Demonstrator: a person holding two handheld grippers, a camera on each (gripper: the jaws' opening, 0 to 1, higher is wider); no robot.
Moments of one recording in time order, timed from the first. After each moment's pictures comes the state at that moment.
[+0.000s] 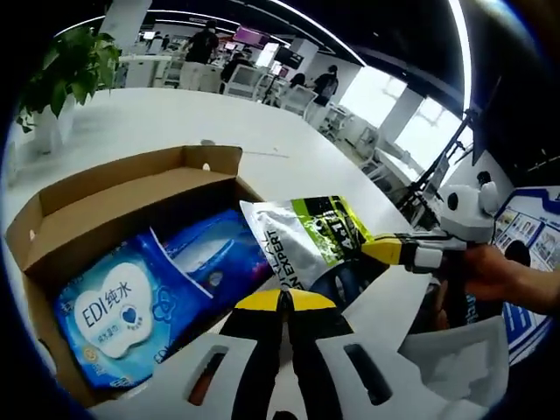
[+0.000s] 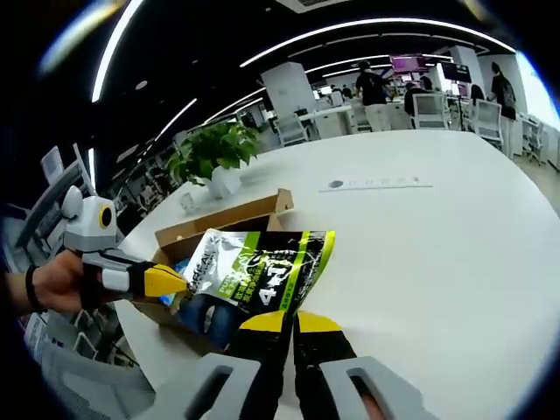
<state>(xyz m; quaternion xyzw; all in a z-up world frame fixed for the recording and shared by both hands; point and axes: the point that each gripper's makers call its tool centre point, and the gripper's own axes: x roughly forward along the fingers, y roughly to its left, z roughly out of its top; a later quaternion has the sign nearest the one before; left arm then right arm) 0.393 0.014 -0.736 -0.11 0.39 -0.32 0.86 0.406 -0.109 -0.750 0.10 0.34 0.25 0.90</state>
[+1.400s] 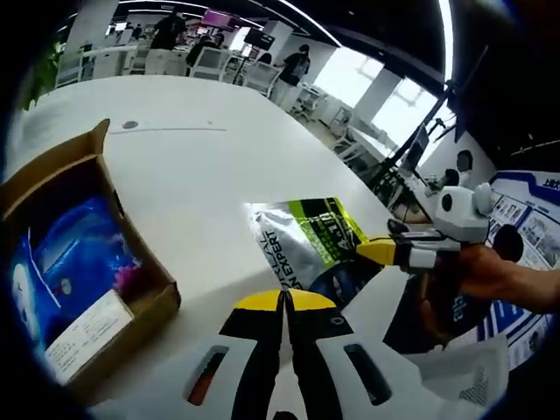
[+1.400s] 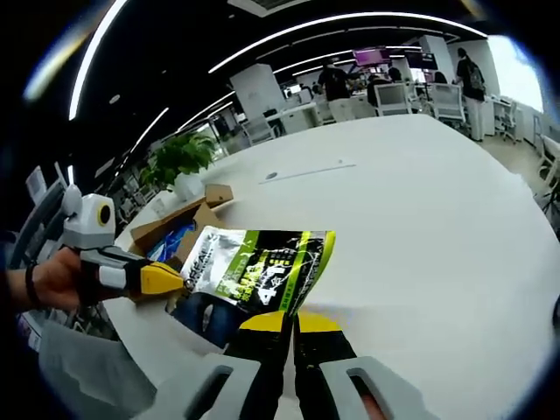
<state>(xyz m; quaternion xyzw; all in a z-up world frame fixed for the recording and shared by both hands) 0.366 -0.123 -0.757 -0.11 0.41 -0.38 0.82 0.367 -0.249 -0.774 0.12 0.35 0.19 0.91</state>
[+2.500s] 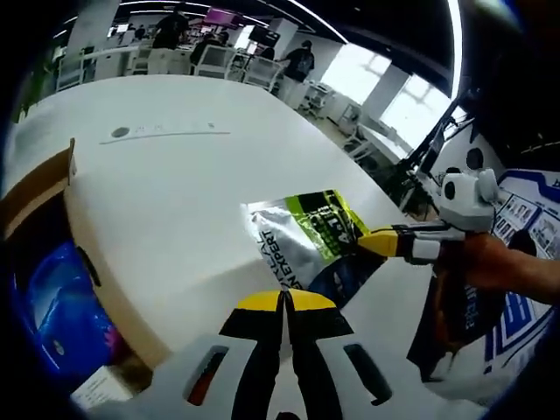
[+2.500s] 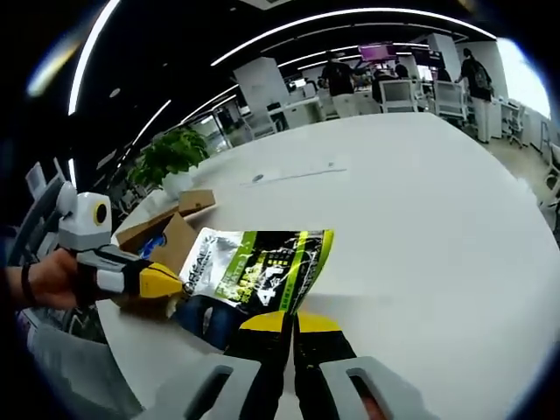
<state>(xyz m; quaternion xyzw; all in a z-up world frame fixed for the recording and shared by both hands) 0.422 -0.150 -0.777 -0.08 0.42 -0.36 0.83 0.434 -0.271 -0.792 0.10 0.37 0.21 0.90</state>
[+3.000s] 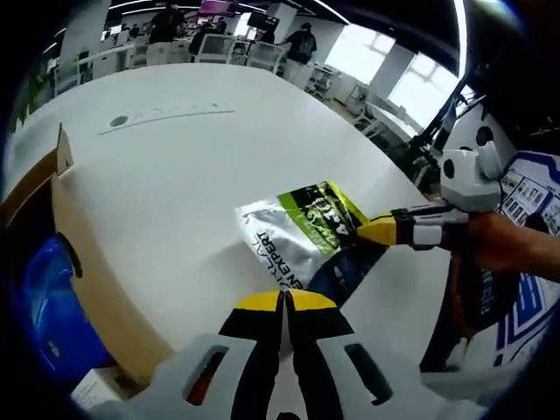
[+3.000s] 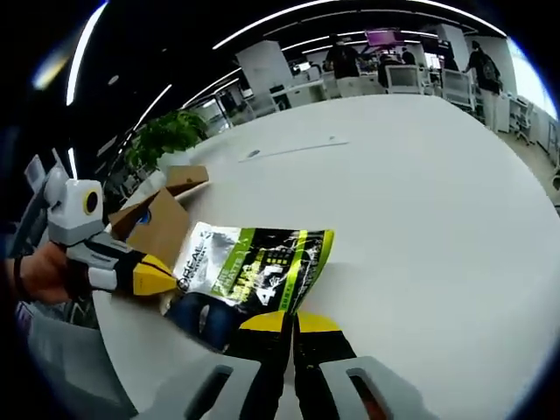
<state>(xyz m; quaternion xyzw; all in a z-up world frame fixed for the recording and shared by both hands) 0.421 -0.146 -0.820 -0.04 0.45 -0.35 0.82 0.423 -0.263 -0.826 0.09 0.41 0.22 0.88</state>
